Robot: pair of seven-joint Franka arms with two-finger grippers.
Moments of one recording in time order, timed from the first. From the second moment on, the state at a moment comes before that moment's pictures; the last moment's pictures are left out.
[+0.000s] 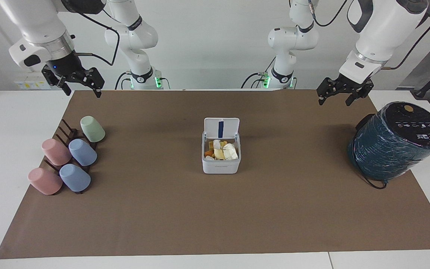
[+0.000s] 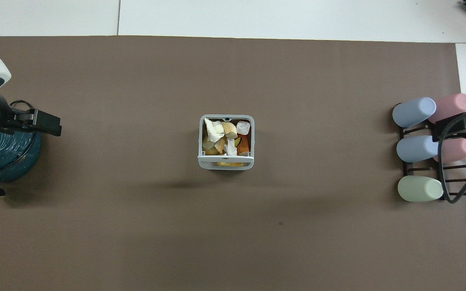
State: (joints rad) left arm -0.11 0.00 0.00 -1.58 -0.02 1.53 -0.01; right arm 0.01 -0.01 -0.03 -1.52 -0.03 1.47 0.06
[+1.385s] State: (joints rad) left arm -0.26 -0.07 -0.11 -1.73 -0.09 1.70 -0.63; right arm 0.01 -0.01 -0.03 -1.52 -0.03 1.47 0.06
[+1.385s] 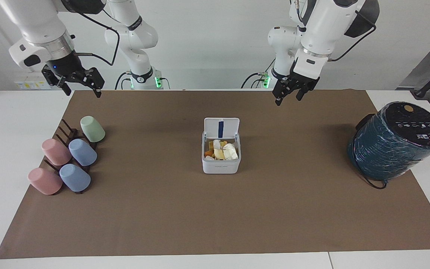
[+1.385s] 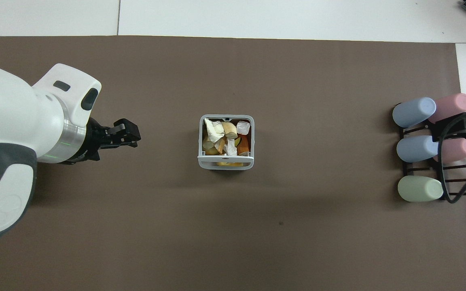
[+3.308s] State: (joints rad) left arm -0.53 -0.14 -0.10 -2.08 -0.27 2.21 -1.22; right arm 0.01 -0.01 -0.03 -1.52 -0.03 1.47 0.06
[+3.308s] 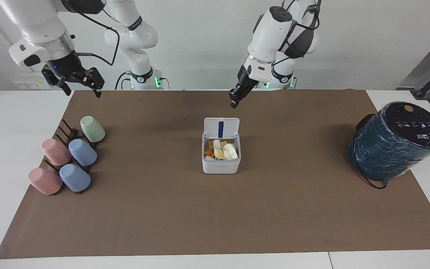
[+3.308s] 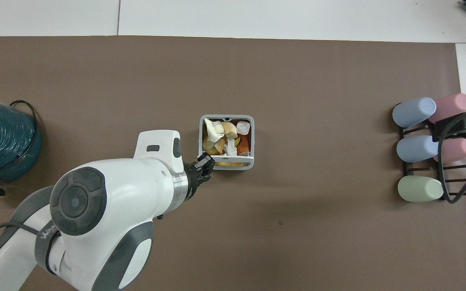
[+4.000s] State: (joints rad) left arm -0.56 -0.01 -0.10 -2.08 -0.32 2.43 -1.25; right arm 0.01 -0.01 -0.03 -1.52 -0.03 1.47 0.06
